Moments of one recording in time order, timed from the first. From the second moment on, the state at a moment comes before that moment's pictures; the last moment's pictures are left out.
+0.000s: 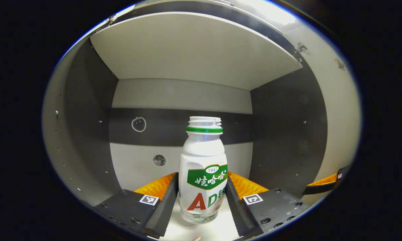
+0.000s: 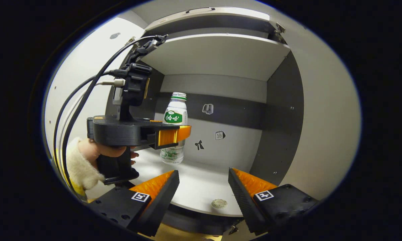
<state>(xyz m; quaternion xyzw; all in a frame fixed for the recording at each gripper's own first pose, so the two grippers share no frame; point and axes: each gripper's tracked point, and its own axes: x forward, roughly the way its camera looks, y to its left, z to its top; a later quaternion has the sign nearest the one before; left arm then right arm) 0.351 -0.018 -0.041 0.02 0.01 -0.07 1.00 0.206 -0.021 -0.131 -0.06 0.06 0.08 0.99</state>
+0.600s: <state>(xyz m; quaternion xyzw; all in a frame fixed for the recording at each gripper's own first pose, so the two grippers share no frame) 0.221 -0.020 -0.012 0.03 0.00 -0.07 1.00 0.109 0.003 -0.085 -0.07 0.03 0.08 0.99</state>
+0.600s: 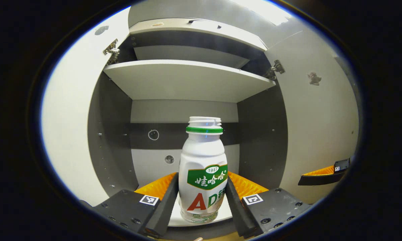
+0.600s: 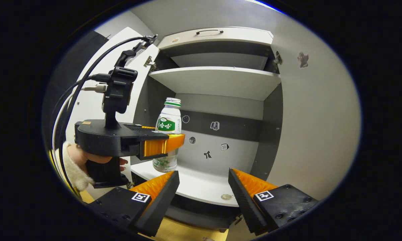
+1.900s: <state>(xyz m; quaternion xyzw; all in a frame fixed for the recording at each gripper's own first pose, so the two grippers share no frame) 0.002 -0.081 -0.153 0.00 0.08 -0.16 0.98 -0.036 -0.036 -0.104 -0.10 0.06 -0.01 0.99</state>
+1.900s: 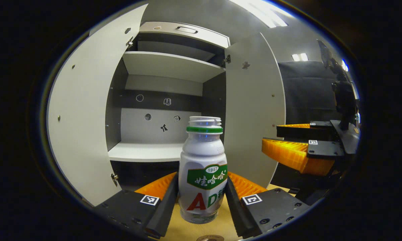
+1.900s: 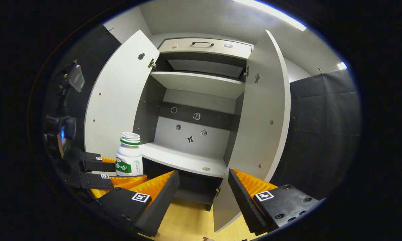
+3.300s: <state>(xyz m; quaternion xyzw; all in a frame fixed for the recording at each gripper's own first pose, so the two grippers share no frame) -0.080 -0.107 -0.407 -0.01 0.08 -0.08 0.99 -0.080 -0.048 -0.314 -0.12 0.16 0.09 0.98</state>
